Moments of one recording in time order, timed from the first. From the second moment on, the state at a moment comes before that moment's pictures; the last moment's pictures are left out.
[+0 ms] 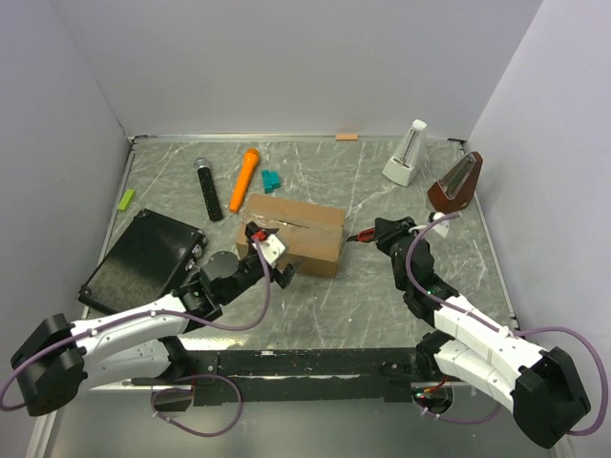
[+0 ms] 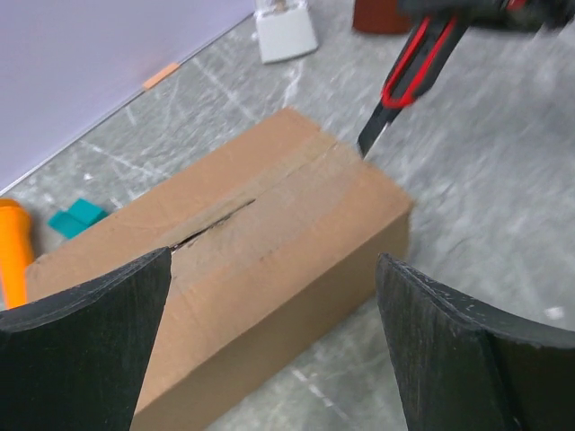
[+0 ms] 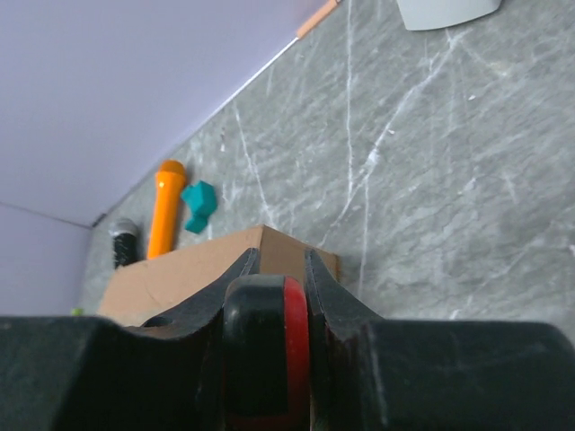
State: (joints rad) left arm -0.92 0.99 0.44 0.51 -0.11 0.16; right arm 0.54 0.86 0.38 0.30 0.55 0.84
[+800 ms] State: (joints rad) left arm -0.98 1.20 0.44 0.56 -0.19 0.37; right arm 0.50 0.91 0.32 0.52 0.57 0.91
